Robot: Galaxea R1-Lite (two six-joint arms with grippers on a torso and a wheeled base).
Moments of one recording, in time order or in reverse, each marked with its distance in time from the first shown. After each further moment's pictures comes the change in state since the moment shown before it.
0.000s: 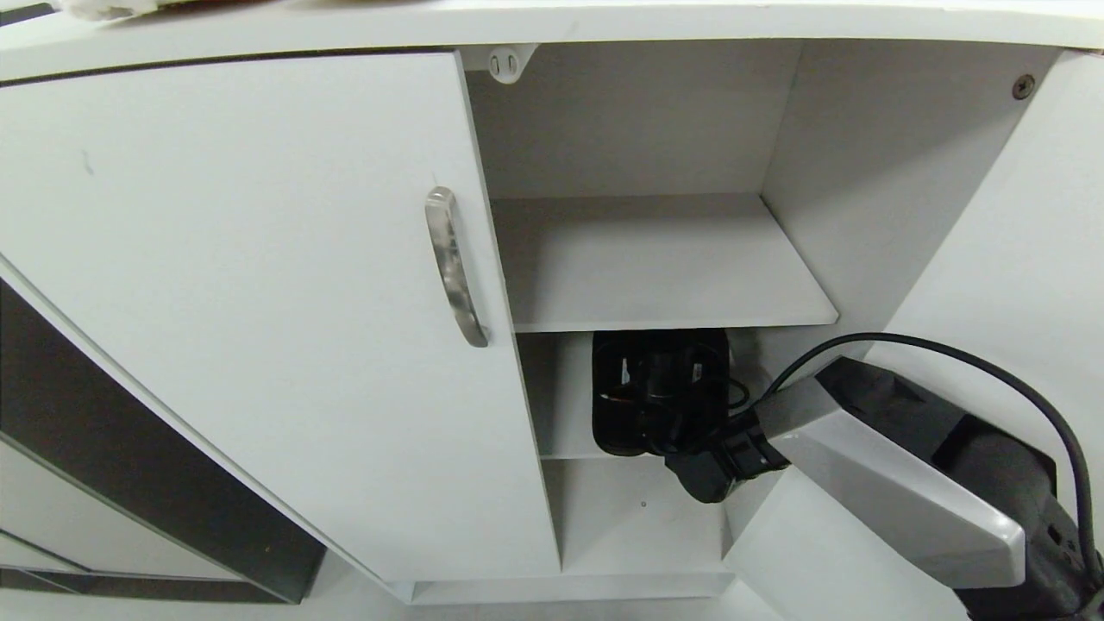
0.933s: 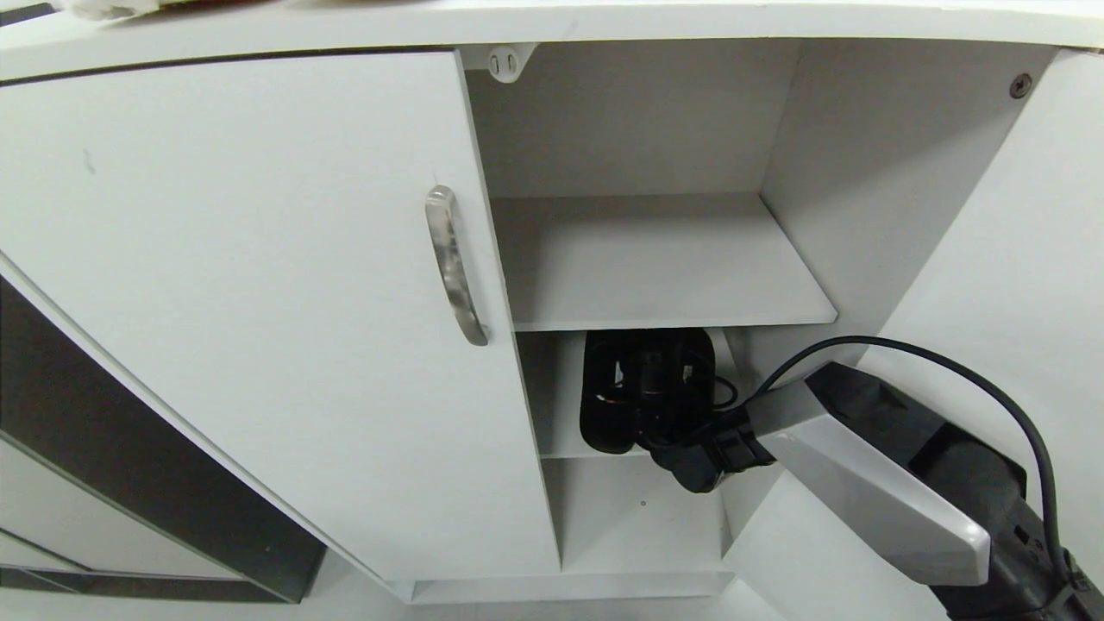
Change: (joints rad) left arm 0.000 0.000 0.000 0.000 0.002 -0.001; right arm -0.011 0.056 -0.106 0.109 0.071 0.053
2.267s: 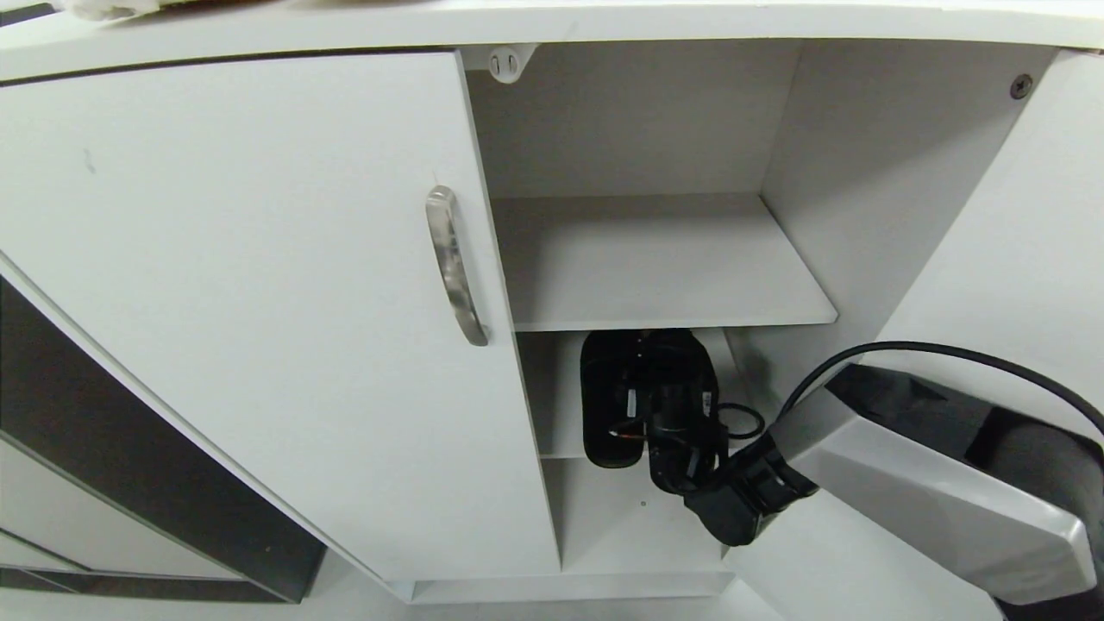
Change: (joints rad) left arm 0.000 0.000 0.000 0.000 0.000 0.001; right arm 0.057 -0.152 0.403 -0.218 -0.048 -0.010
